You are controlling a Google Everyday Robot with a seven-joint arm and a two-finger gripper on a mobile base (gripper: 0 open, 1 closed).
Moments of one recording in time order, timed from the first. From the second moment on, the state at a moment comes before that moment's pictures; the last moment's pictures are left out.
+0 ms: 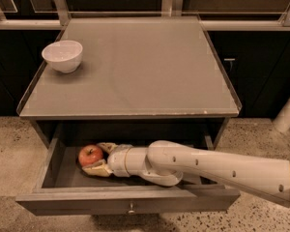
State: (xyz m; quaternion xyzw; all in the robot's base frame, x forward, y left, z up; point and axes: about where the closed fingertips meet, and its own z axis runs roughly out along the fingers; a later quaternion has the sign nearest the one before) arm 0.513 0.147 0.615 -0.46 0.69 0.32 0.46
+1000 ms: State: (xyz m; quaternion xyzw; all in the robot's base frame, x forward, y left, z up) arm 0.498 0.127 0.648 -0.48 0.69 0.32 0.44
